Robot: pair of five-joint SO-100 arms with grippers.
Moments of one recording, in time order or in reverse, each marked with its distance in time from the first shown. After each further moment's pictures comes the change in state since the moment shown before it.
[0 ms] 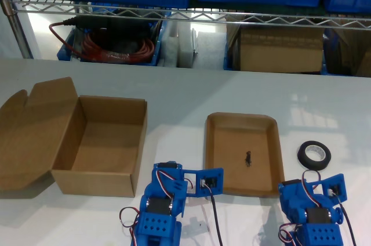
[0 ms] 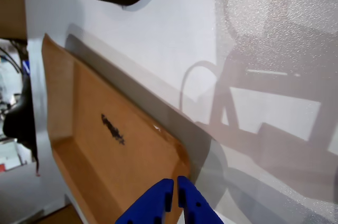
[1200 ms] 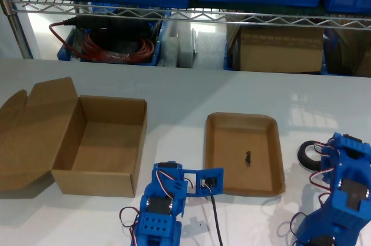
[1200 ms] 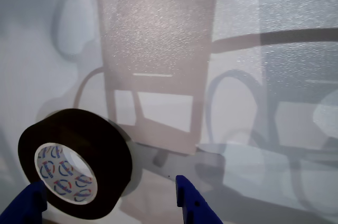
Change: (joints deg) arm 0 0.0 0.0 0.0 0.0 0.0; arm 1 25.2 -90.6 -60.5 -4.9 -3.7
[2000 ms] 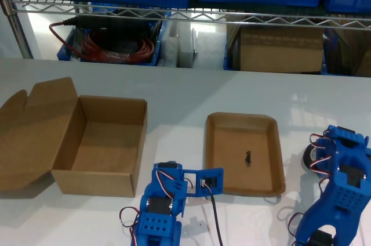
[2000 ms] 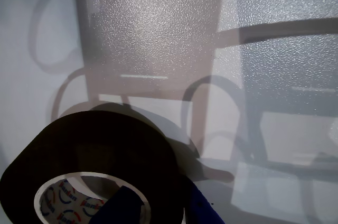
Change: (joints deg) arm 0 0.0 0.0 0.0 0.0 0.0; arm 1 -2.3 -13.8 -11.9 -0.4 0.4
